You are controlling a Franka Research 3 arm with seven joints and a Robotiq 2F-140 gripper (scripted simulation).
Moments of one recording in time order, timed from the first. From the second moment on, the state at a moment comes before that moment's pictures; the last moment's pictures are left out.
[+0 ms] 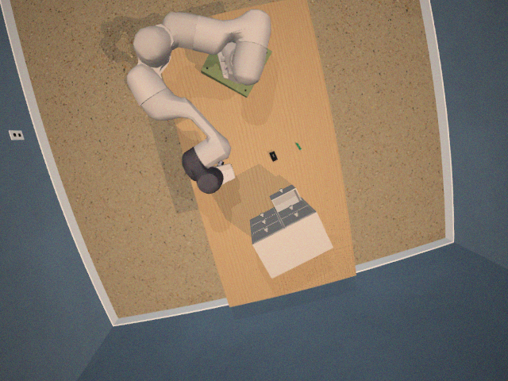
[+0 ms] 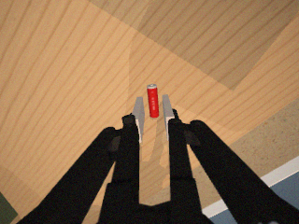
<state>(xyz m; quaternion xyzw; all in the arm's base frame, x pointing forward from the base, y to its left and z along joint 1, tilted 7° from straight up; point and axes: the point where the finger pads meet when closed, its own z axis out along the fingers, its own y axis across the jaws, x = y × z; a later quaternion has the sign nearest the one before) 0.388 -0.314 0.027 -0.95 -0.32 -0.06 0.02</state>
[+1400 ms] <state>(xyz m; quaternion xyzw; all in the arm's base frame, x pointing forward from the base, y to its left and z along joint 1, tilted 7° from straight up) 0.390 -0.312 0.006 -0.95 -0.32 -0.06 0.02</state>
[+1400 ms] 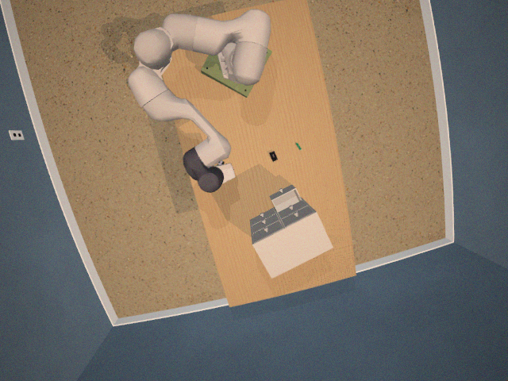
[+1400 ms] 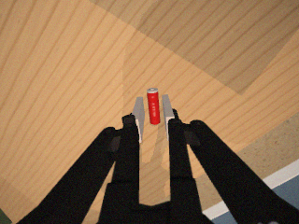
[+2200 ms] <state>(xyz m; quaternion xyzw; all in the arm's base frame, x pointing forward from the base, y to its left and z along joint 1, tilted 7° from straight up) 0.391 -0.312 0.006 -0.95 -0.32 -0.06 0.02</state>
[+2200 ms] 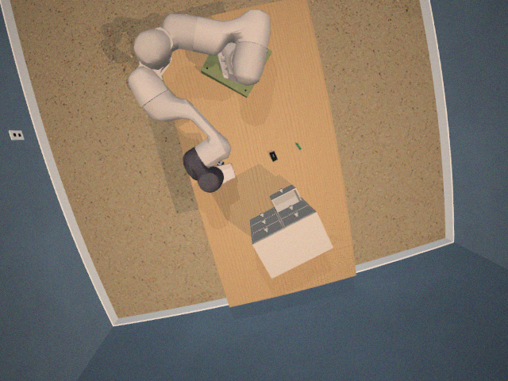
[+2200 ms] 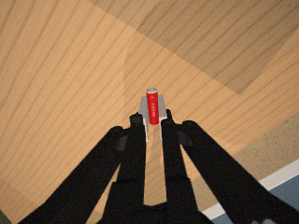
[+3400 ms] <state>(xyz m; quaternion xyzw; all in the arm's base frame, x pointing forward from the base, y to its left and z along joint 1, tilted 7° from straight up) 0.386 -0.320 0.105 -0.95 -0.31 -0.07 0.02</state>
